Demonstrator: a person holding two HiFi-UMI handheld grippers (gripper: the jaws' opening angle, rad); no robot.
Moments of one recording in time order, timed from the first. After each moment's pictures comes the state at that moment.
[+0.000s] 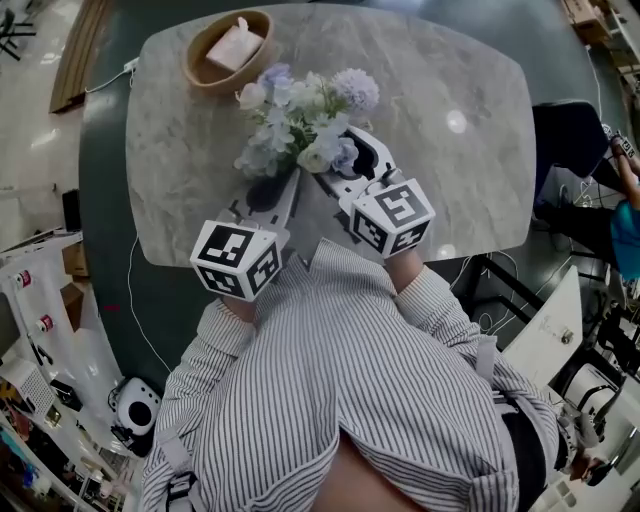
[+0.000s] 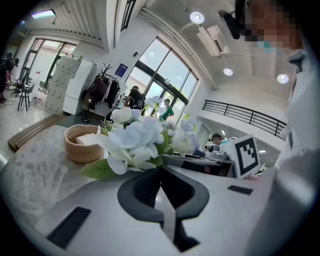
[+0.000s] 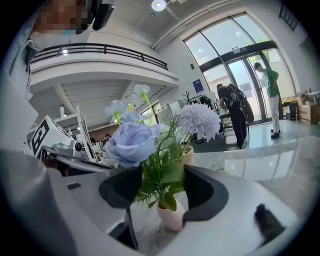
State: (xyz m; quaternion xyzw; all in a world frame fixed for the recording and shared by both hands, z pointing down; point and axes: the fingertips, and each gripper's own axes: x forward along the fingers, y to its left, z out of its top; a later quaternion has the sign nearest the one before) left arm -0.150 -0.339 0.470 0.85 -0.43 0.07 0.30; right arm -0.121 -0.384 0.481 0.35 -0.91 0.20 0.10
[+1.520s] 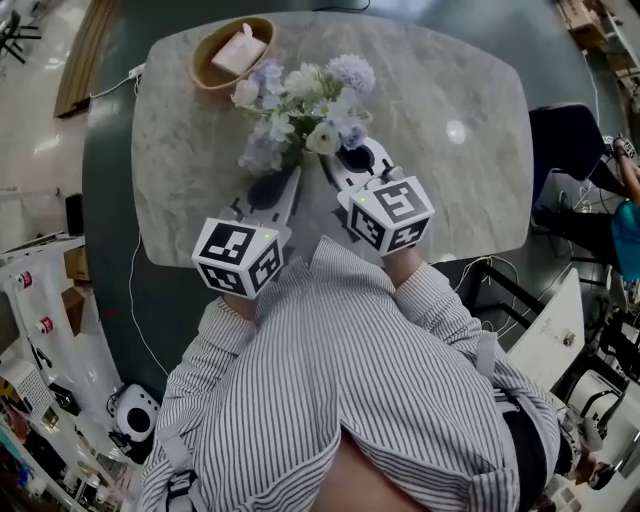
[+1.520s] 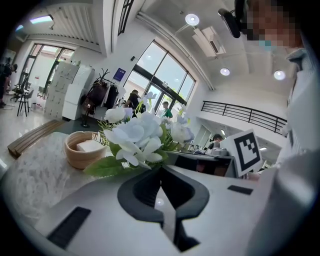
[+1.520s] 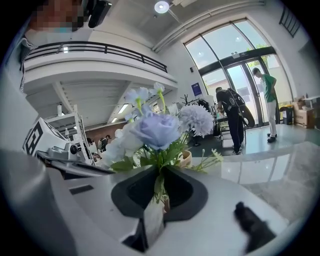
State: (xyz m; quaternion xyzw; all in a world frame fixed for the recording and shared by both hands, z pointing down) left arm -0.149 -0.334 0.456 0.85 -0.44 0.07 0.28; right arm -0.119 -0.384 0.463 0.37 -0.90 0.19 0.10
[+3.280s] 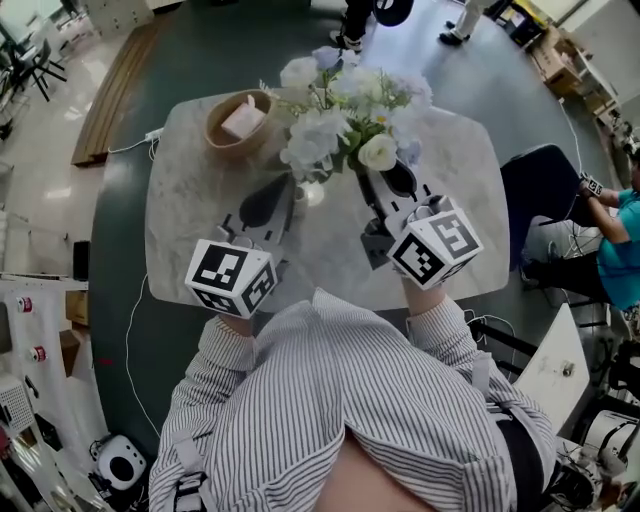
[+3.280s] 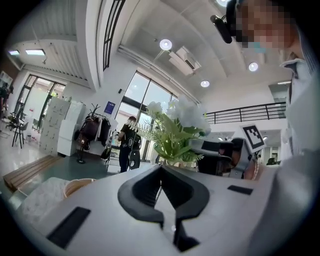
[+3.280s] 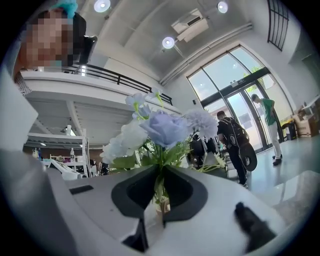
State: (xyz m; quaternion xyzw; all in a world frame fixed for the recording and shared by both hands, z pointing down) left arm -0.147 -0.329 0.334 0.87 -0.47 -0.02 0.12; right arm -0.059 -0.366 0.288 0.38 -0.92 0.11 -0.06
